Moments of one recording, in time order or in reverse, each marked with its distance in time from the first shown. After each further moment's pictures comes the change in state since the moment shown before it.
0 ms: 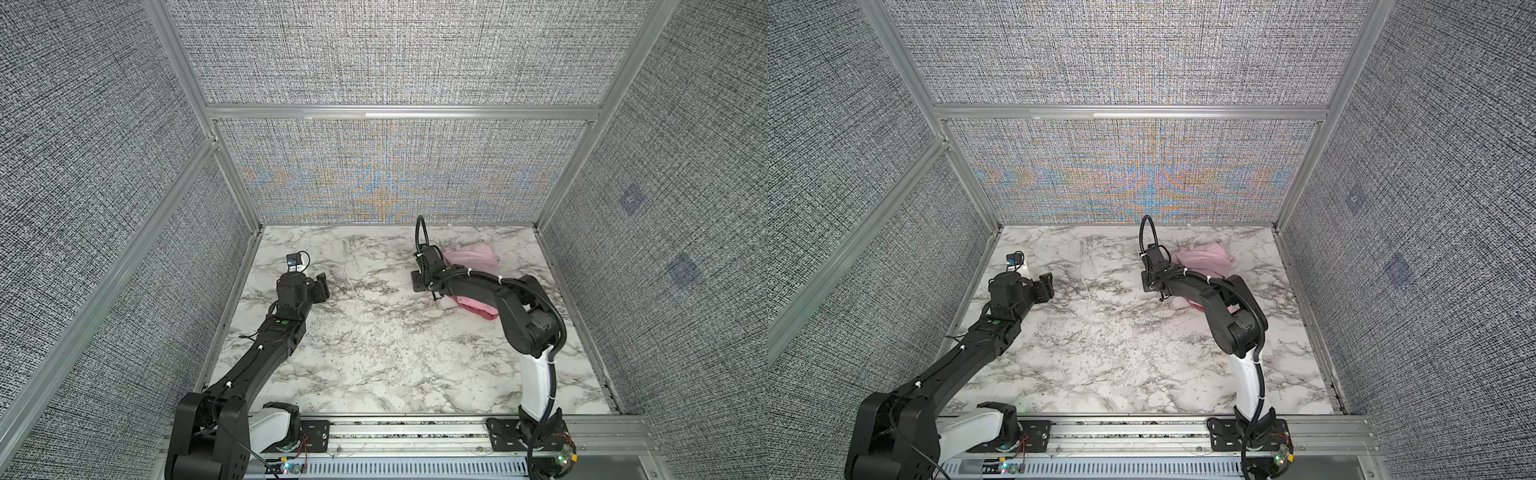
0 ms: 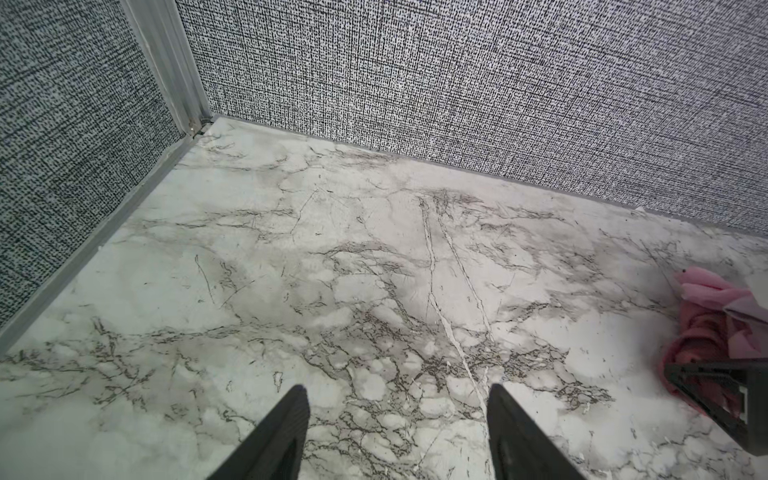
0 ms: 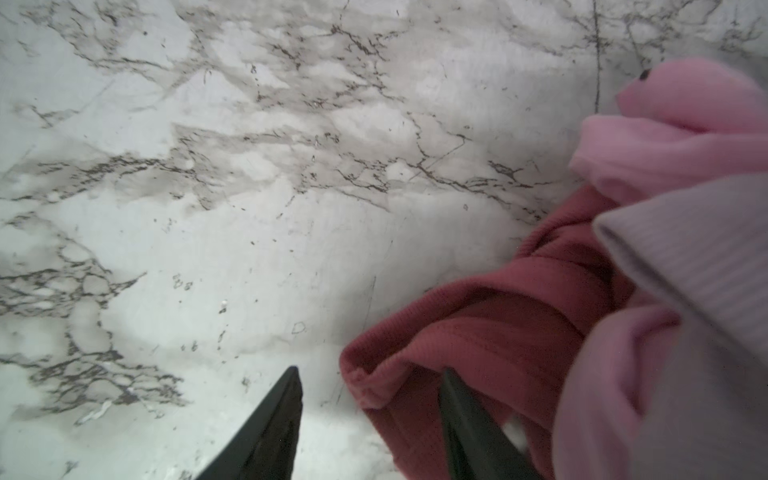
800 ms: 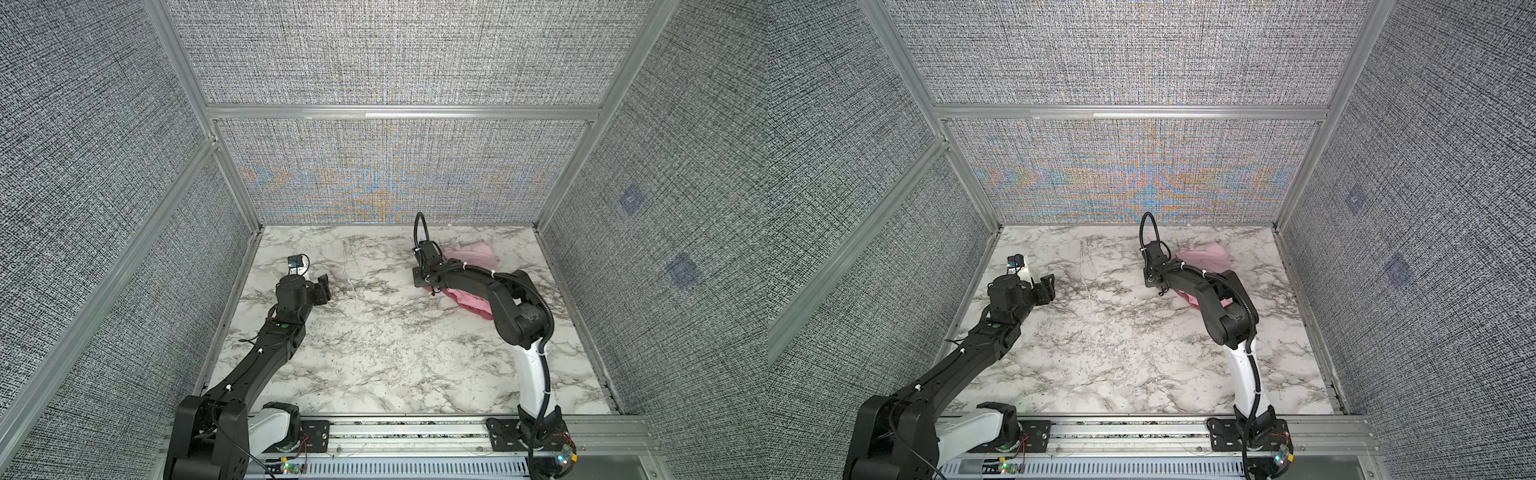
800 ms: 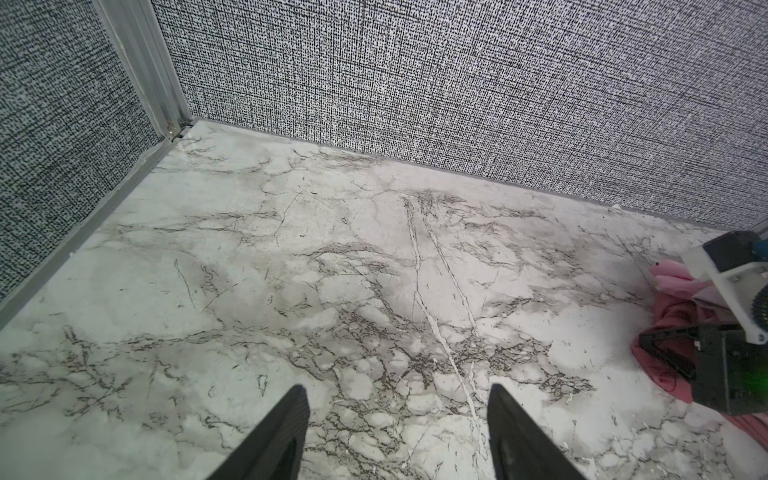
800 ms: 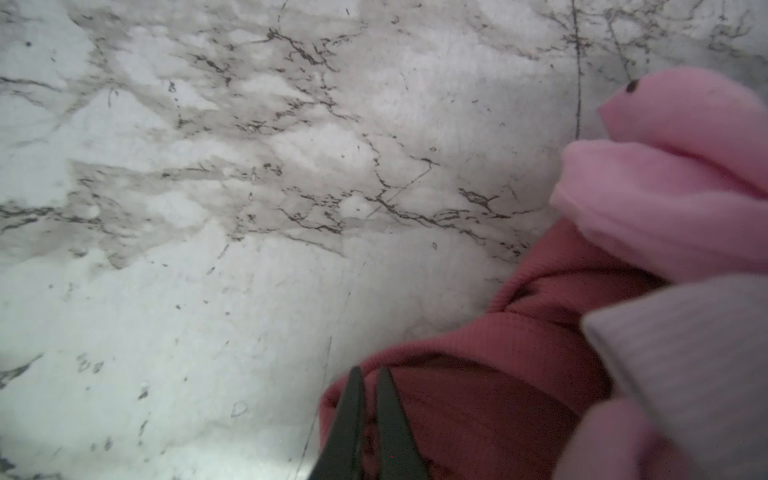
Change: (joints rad) left arm 0.000 -0.014 -0.033 0.040 0.036 0.004; right arm -0.022 0.079 0.114 -0.064 0.029 0.010
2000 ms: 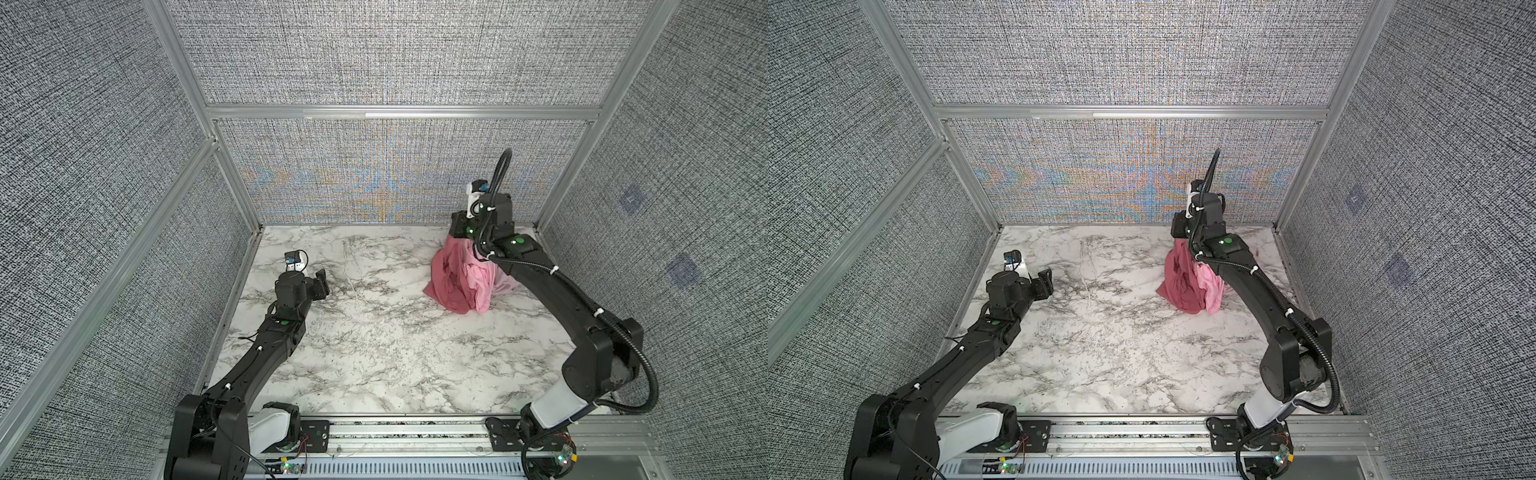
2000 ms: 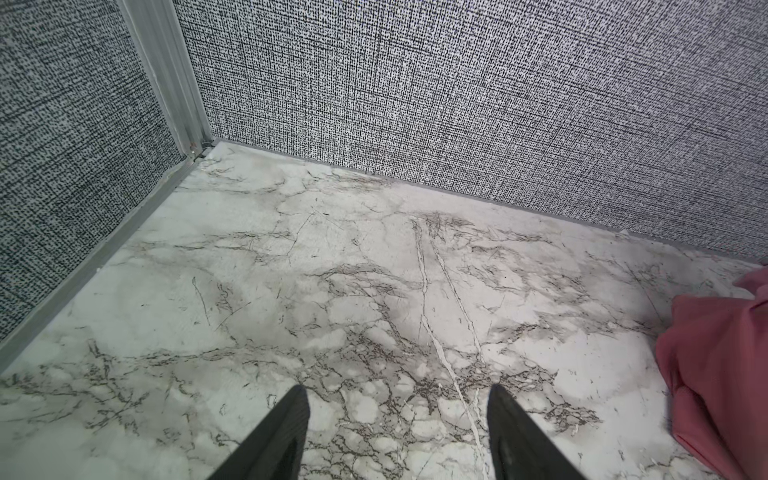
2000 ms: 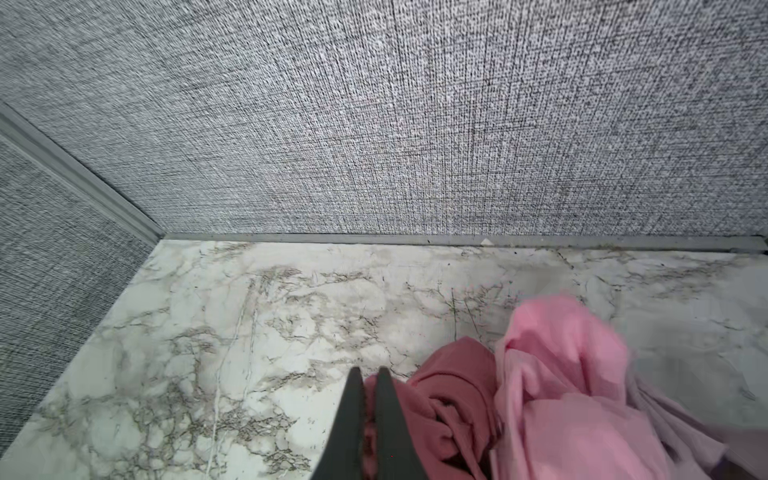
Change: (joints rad) left arm 0.000 0.002 0.034 0.008 -0.043 -0.014; right arm -0.164 -0.547 0.021 0.032 -0.227 -0.005
